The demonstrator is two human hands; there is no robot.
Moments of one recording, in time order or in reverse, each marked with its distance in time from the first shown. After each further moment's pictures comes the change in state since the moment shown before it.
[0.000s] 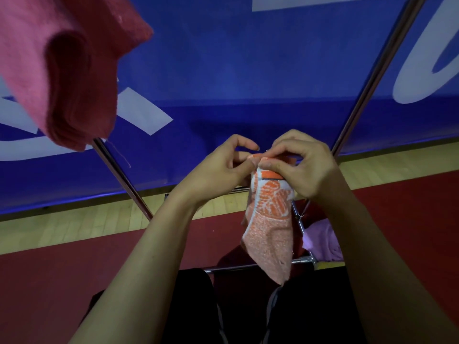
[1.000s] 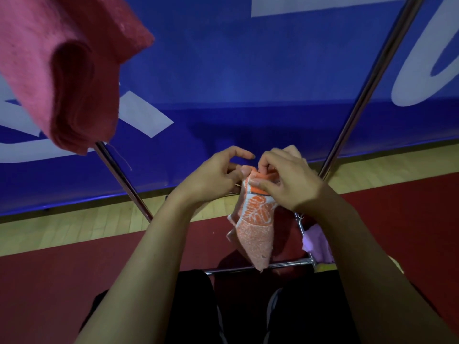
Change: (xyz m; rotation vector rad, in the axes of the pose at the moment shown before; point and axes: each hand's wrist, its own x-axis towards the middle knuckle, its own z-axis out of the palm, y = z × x) left_hand 0.006 -0.015 -0.011 0.154 -0.024 -0.064; right_hand -0.006 0.006 0.019 -0.292 -0.235 0.085
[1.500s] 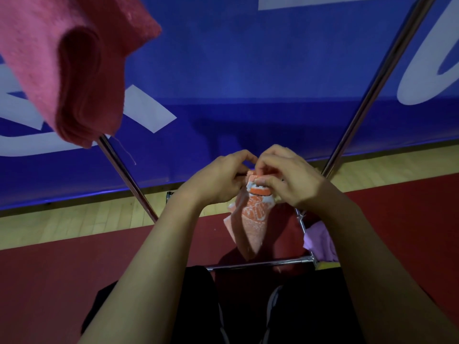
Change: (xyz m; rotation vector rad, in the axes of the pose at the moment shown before) left_hand 0.007 -0.010 -0.001 0.549 -0.053 0.076; right_hand 0.006 0.005 0.005 0.106 -0.080 -0.115
